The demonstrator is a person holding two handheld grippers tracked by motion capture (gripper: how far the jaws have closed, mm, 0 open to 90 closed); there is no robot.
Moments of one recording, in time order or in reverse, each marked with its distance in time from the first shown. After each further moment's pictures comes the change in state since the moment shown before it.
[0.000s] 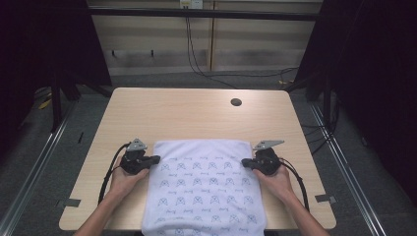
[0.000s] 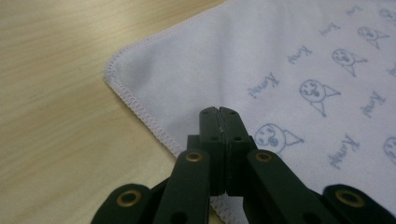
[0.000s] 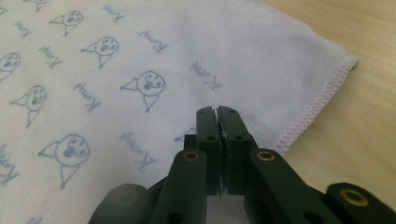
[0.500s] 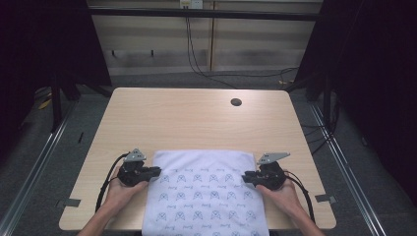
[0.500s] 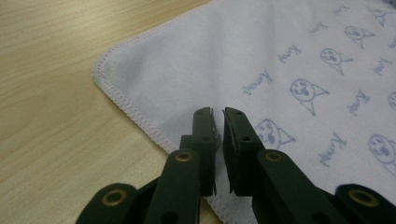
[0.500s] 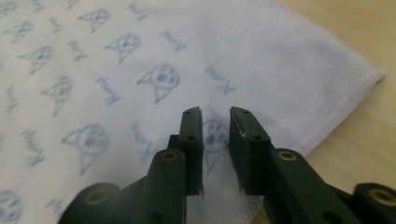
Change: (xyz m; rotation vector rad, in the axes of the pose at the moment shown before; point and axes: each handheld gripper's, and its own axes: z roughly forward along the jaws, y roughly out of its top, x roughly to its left) left arm -0.021 -0.014 -0.016 0.033 -0.071 0.003; right arm 0.022 -0.021 -0.024 -0.022 0.068 -0.024
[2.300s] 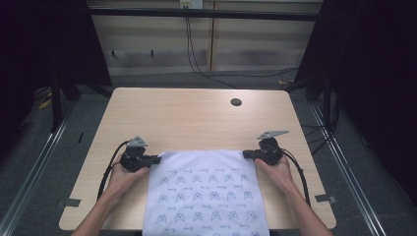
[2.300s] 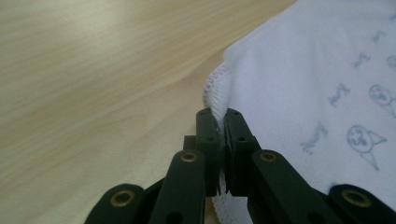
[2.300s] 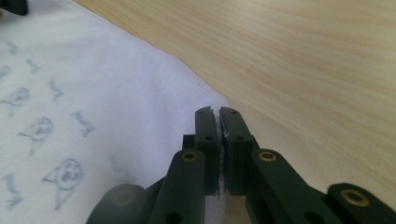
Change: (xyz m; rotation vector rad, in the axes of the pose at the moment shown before) left arm 0.034 0.029 0.004 -0.031 0.010 -0.037; right arm -0.058 0.038 0.025 -0.040 0.006 0.107
